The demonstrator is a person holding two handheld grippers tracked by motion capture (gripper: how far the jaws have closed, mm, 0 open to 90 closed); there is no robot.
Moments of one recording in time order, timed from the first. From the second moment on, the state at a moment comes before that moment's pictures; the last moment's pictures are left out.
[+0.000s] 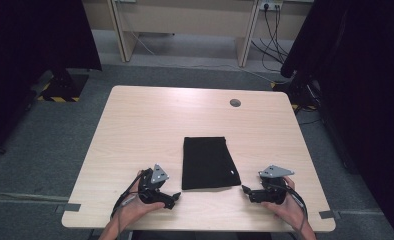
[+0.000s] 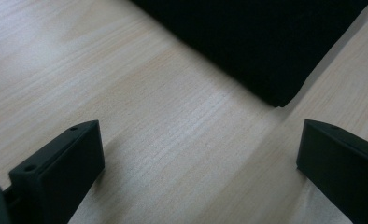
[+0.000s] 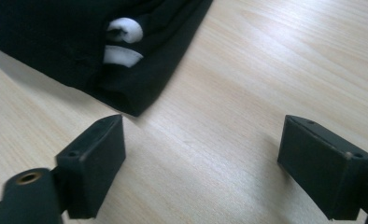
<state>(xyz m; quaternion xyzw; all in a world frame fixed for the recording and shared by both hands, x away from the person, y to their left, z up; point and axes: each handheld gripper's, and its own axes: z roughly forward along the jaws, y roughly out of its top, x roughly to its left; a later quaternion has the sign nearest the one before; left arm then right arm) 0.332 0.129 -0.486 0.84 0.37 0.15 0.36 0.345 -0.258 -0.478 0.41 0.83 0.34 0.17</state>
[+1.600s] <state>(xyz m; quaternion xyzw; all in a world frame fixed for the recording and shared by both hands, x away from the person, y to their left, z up) 0.309 0.130 -0.486 0.84 0.37 0.15 0.36 0.299 -0.278 -0.479 0.44 0.81 0.34 0.18</state>
